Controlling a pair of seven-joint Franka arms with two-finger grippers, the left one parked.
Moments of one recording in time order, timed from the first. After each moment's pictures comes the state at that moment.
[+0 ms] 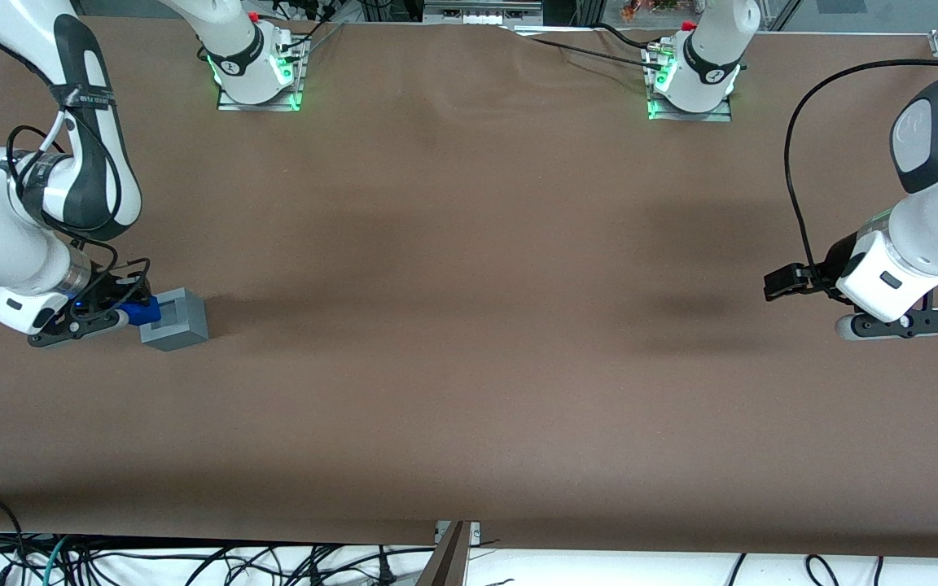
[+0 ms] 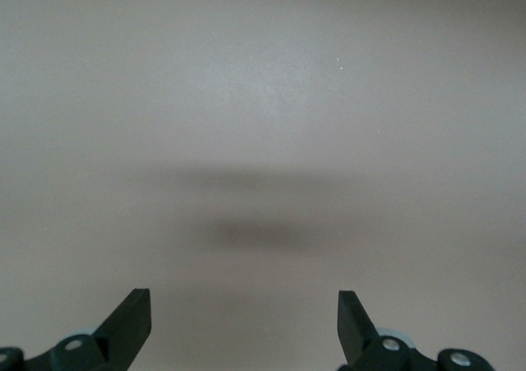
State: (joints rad) arm 0.28 0.37 -0.39 -1.88 0.07 2.18 -0.47
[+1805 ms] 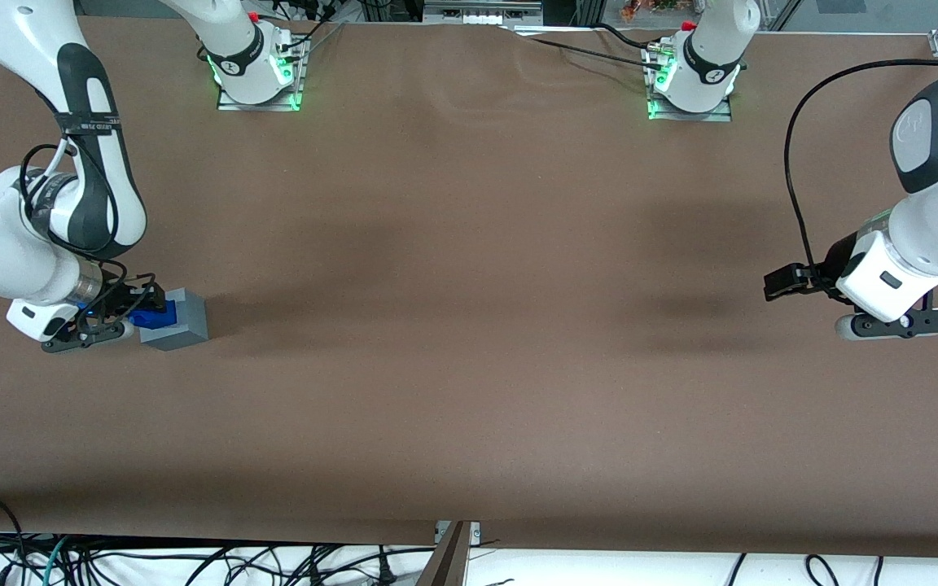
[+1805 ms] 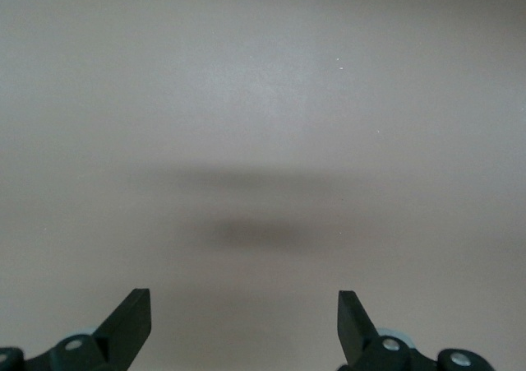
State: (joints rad) arm 0.26 0.43 -0.39 -1.88 0.19 2.22 -0.47
